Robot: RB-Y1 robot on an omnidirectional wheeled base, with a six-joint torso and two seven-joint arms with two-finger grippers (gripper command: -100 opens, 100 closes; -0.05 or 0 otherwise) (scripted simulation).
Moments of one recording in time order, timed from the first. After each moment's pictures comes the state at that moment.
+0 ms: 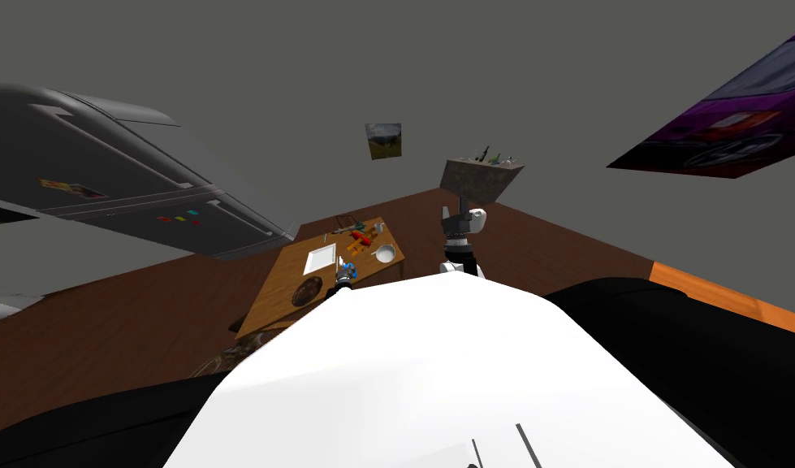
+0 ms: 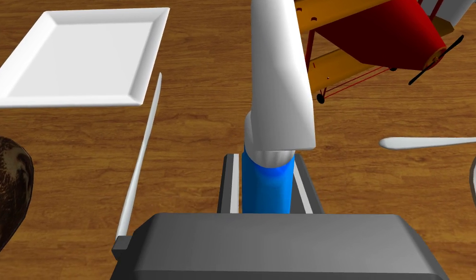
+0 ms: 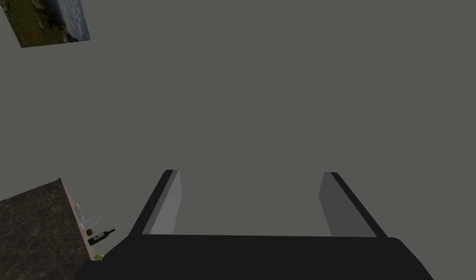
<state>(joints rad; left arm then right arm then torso) 0.34 0.03 0.15 -1.48 0.91 0.00 0.76 0.50 0.00 0.06 -2.29 0.03 -0.45 -0.13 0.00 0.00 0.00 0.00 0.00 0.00</state>
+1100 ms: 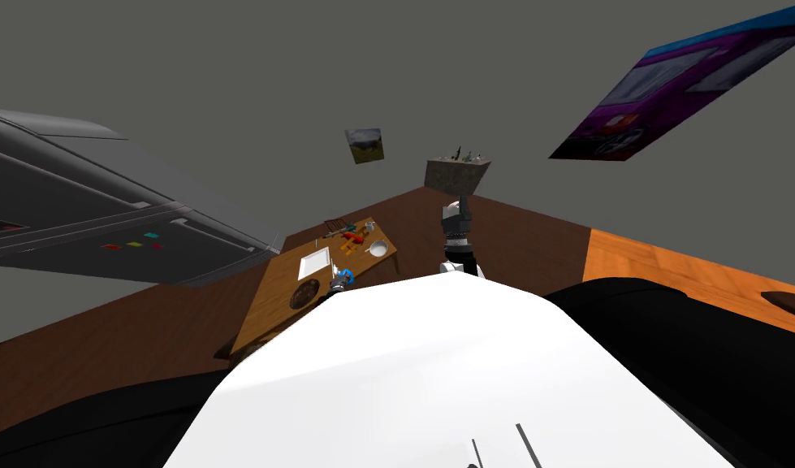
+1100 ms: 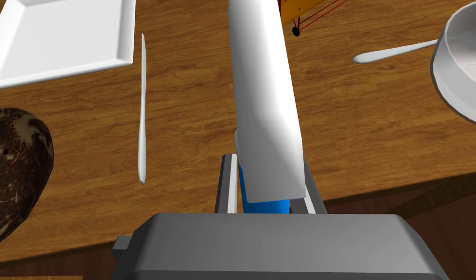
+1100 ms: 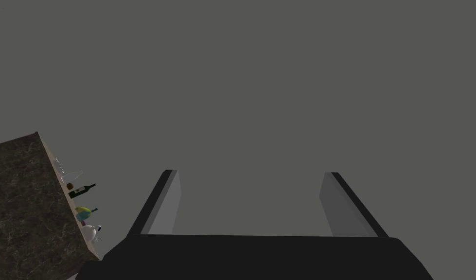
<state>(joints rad) 0.43 0.13 0.16 -1.51 0.91 0.10 0.83 0.50 0.00 0.06 -2.29 0.03 -0.45 -0.13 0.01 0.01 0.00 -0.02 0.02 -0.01</state>
